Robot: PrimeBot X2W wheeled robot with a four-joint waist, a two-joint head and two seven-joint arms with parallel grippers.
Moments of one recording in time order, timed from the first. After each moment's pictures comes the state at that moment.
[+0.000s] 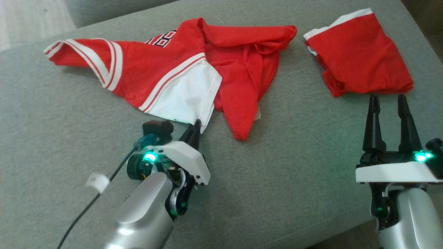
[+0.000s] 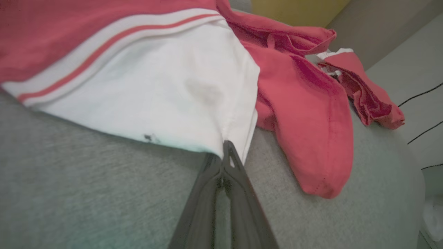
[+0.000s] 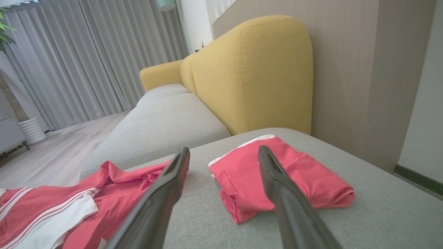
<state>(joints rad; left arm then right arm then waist) -0.52 0.05 -0.66 0.60 -0.76 0.08 0.07 -0.14 -0.05 -0.05 0.14 0.28 0.12 -0.25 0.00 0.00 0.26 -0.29</state>
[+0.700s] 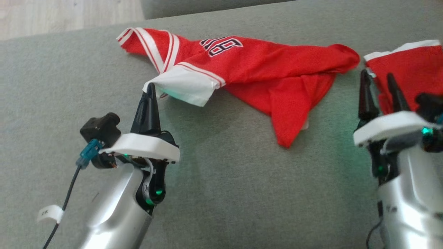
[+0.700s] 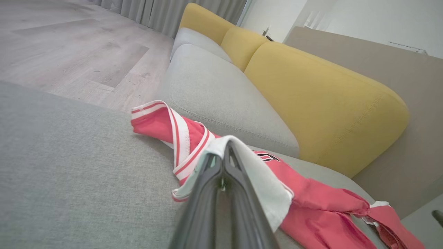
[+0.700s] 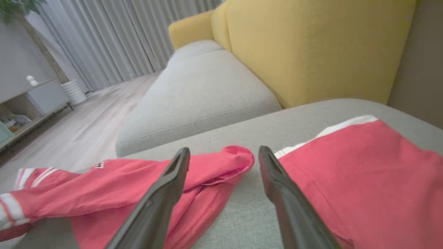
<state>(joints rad) -0.45 0.14 -0.49 0.34 -0.78 0.12 -0.19 -0.40 -0.05 -0.11 0.41 0.24 0.12 -0.04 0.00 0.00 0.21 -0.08</state>
